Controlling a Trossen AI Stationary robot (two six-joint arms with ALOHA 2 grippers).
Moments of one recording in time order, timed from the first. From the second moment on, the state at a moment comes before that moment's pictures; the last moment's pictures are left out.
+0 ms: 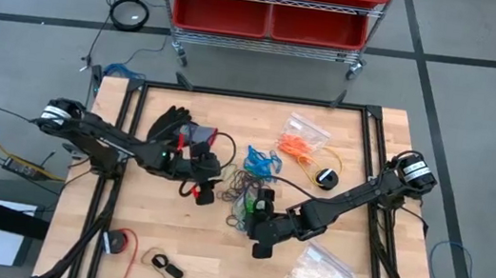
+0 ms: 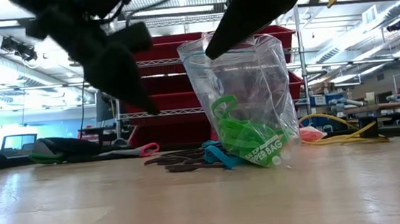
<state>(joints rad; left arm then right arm) -0.12 1.46 0.72 -0.07 -0.35 -0.19 0.45 1.80 1.28 -0.34 0.44 0.18</state>
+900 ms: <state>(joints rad) -0.09 1.79 0.66 0.28 -0.45 -0.34 0.45 1.80 1.27 -0.31 0.44 0.18</state>
